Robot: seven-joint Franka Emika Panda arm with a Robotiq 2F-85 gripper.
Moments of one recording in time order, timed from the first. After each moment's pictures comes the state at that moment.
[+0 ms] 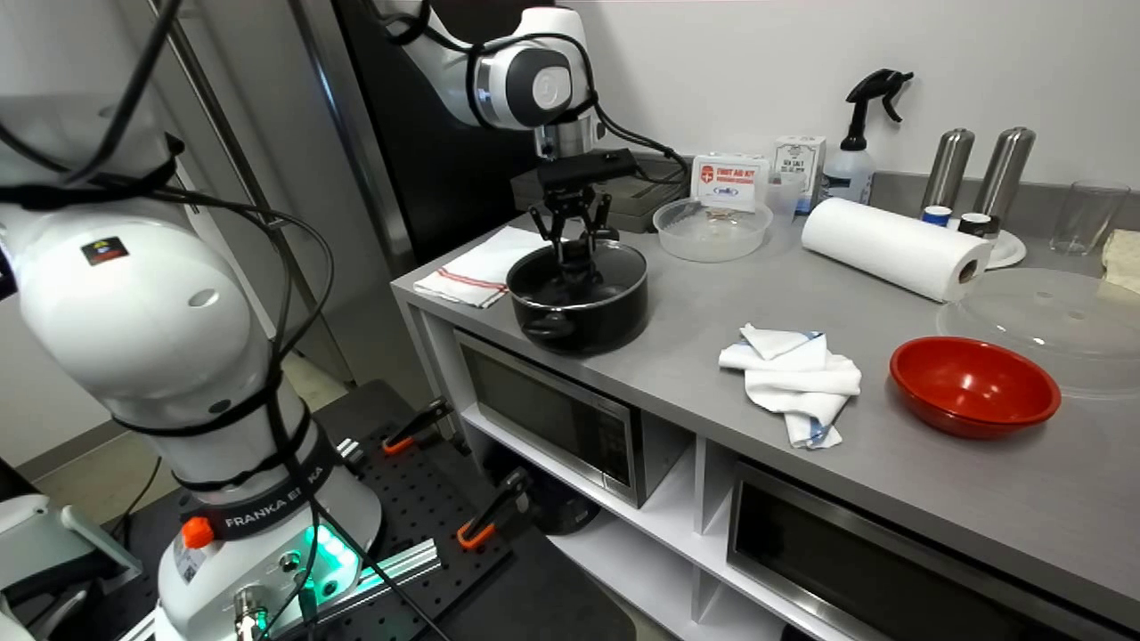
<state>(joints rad) 0.06 0.16 0.10 -2.29 -0.03 2.46 -0.90</state>
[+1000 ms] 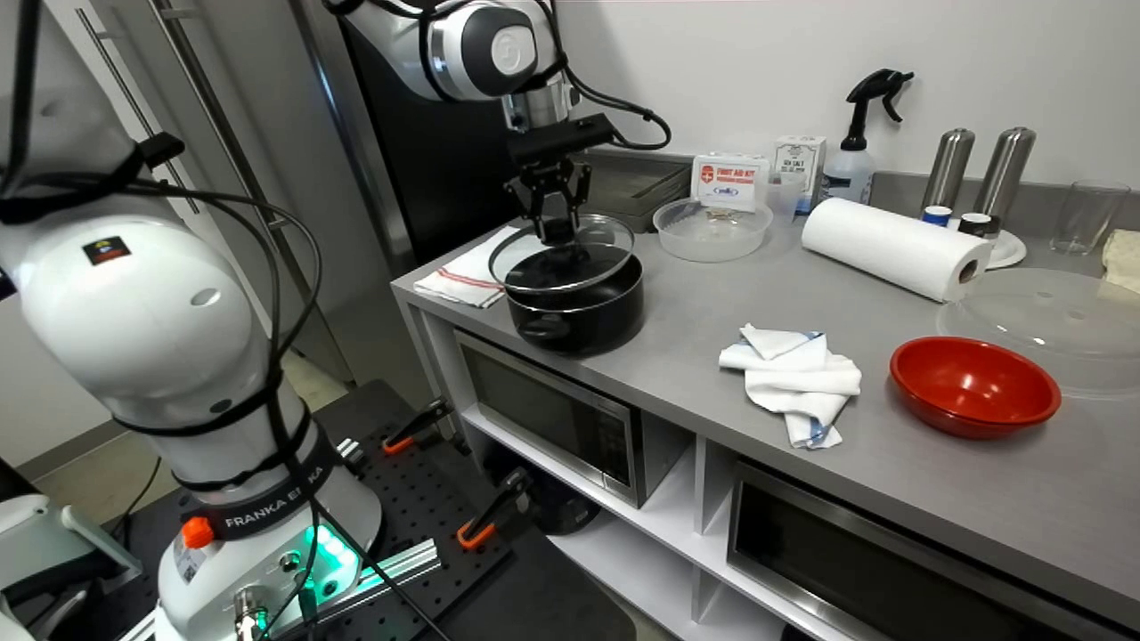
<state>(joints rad) 0.07 -0.05 0.12 -2.42 -0.03 2.45 -0.90</state>
